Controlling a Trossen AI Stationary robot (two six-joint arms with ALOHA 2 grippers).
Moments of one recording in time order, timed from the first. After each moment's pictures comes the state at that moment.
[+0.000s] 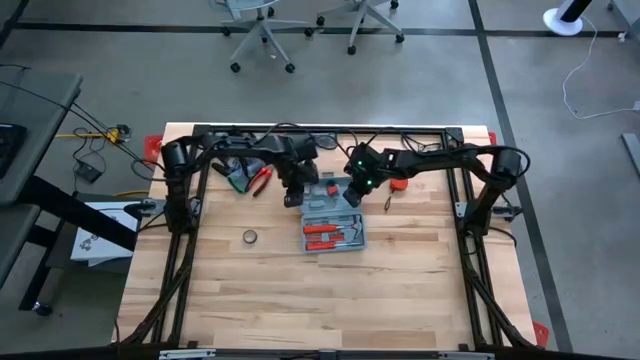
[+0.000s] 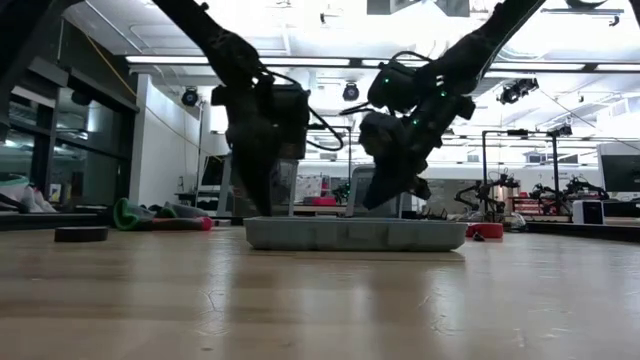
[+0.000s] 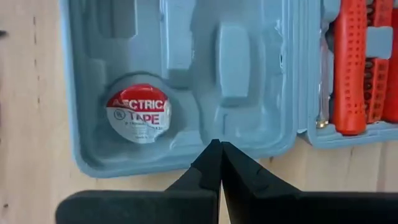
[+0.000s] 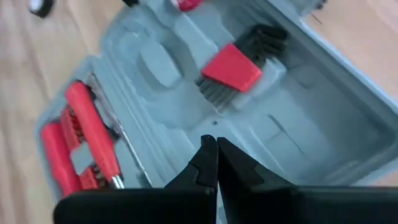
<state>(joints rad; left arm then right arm) 0.41 1.92 1.25 -0.72 0.36 0.29 -0.37 1.76 0.97 -0.19 -0.34 0.36</state>
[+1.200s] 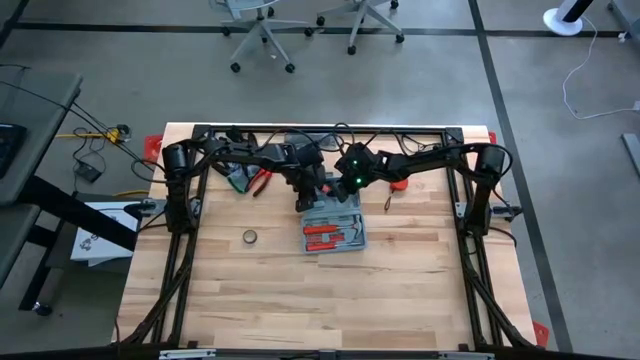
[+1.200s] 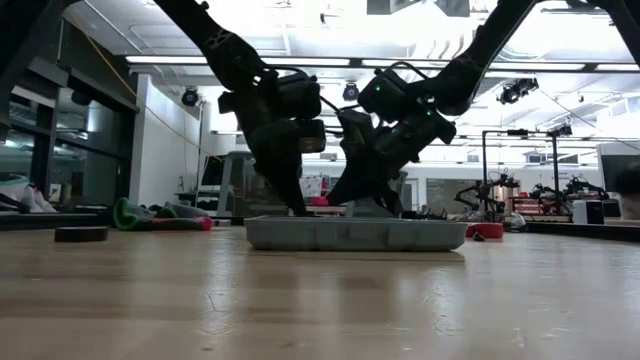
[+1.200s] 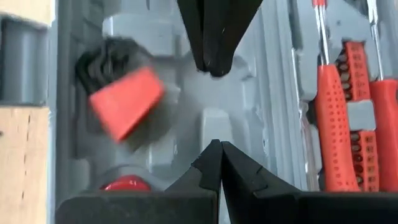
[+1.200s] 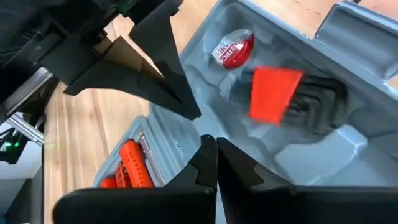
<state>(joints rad) 0.36 1.92 1.21 -0.44 0.38 0.18 -0.37 1.88 0.97 0.15 -0.47 0.56</state>
